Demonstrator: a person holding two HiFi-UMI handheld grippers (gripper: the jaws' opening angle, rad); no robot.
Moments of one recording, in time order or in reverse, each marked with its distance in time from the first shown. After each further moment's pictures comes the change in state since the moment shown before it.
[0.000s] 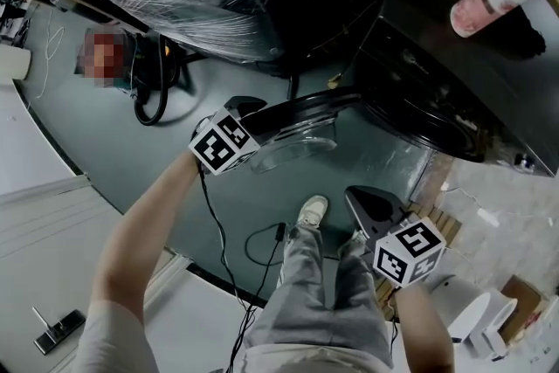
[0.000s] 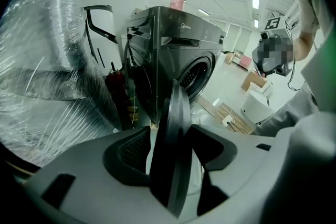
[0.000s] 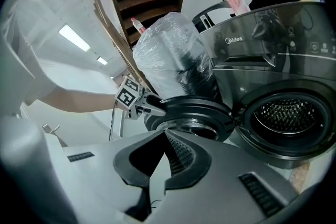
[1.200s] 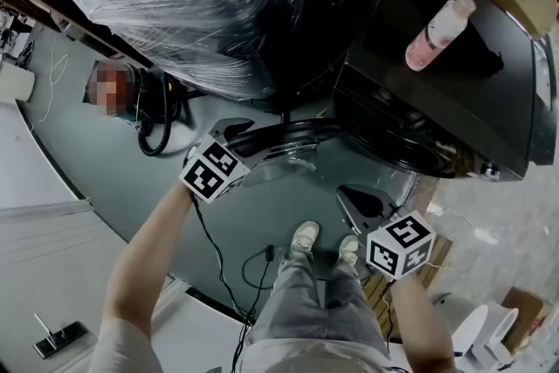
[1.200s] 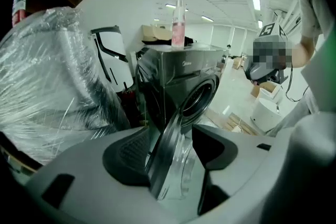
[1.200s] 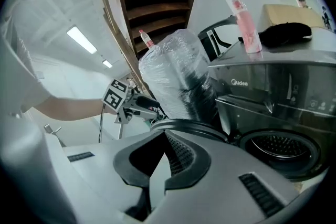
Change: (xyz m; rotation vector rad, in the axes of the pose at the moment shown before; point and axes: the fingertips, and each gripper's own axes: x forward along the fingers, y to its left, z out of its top) left arm -0.085 -0.005 0.085 0.009 -0.087 0.128; right arm -0.041 0.011 0.078 -0.075 -0.077 -0.001
